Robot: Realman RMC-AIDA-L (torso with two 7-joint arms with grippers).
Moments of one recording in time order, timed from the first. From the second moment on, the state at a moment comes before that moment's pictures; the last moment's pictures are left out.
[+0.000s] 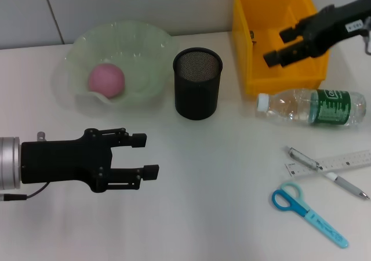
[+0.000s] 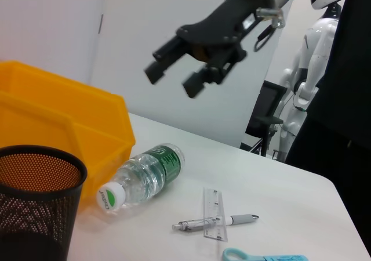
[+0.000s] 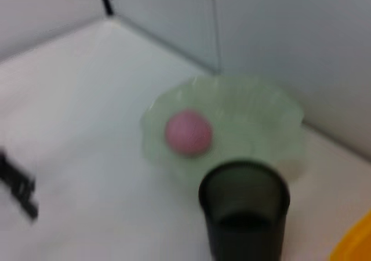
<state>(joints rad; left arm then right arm) -0.52 -2.05 0.94 0.68 1.87 1.66 -1.42 0.73 1.97 -0.81 -1.27 -2.34 -1.71 2.13</state>
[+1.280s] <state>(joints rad) -0.51 -2.05 0.91 0.68 1.86 1.64 -1.44 0.90 1.92 -0.94 -1.01 -2.92 -1.67 1.98</state>
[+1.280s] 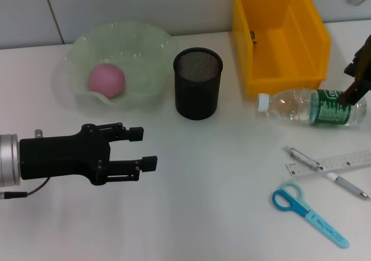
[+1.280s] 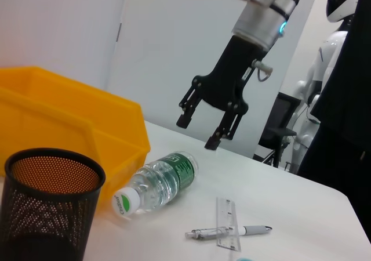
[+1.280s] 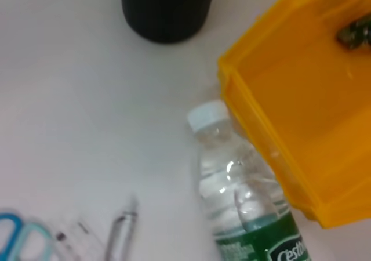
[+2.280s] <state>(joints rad) -0.51 -2.06 0.90 0.68 1.86 1.63 -1.45 0.91 1.93 -1.11 -0.81 -2.92 -1.43 2.01</state>
